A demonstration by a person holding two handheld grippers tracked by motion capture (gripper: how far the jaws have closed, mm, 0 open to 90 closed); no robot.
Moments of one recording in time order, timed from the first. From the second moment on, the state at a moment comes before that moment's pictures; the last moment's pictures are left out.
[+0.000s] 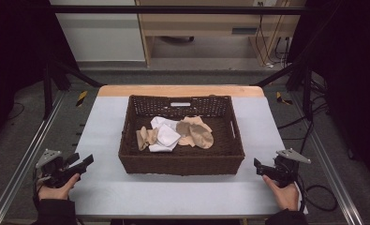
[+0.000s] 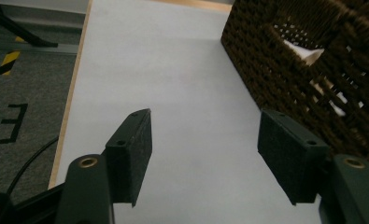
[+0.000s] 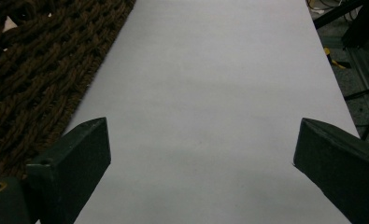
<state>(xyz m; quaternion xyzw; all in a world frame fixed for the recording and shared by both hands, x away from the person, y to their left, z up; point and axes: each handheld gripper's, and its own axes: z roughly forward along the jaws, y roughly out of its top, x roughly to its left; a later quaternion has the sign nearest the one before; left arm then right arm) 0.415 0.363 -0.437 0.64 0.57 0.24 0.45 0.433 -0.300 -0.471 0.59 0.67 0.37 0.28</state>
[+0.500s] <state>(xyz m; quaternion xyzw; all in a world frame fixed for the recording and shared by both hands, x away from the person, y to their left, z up) 0.411 0.348 -0.404 0.63 0.54 0.24 0.51 0.433 -0.298 -0.472 0.58 0.67 0.36 0.28</state>
